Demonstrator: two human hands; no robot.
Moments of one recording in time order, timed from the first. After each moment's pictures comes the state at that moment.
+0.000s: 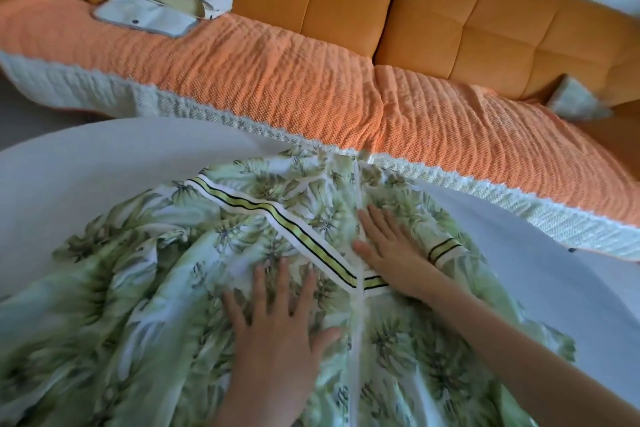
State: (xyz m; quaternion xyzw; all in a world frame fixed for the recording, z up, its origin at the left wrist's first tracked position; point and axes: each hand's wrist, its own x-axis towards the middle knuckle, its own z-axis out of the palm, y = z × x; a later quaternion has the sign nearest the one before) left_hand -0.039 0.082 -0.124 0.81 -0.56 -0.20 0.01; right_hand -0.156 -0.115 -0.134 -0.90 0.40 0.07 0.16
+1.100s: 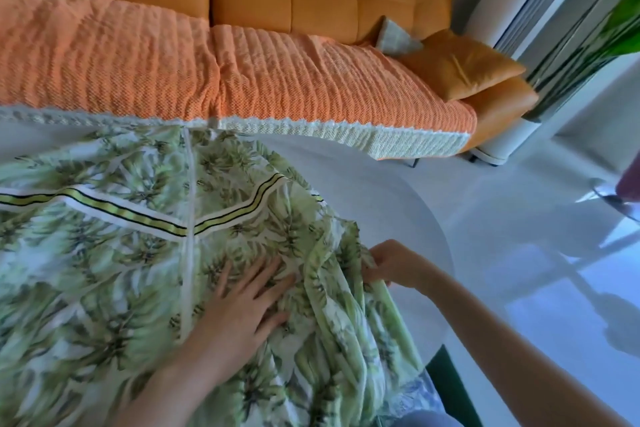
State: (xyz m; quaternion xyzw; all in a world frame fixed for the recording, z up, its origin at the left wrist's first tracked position) left_hand -0.154 0.065 -0.159 0.58 -0.81 -0.09 0.03; right_hand -0.409 -0.045 -0.084 -0.69 0.64 0.06 0.34
